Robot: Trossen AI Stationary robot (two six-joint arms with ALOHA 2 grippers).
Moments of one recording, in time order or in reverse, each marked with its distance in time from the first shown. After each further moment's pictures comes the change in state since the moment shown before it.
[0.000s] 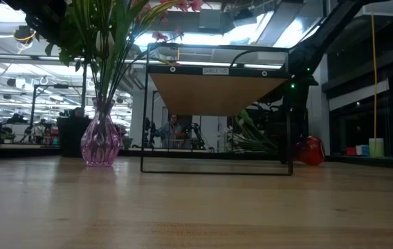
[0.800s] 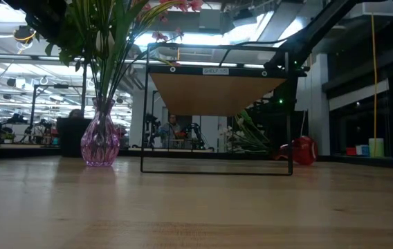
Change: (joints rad) left arm 0.000 0.000 0.000 0.004 0.001 0.000; right arm 0.015 0.022 0.168 -0.157 0.022 -0.008
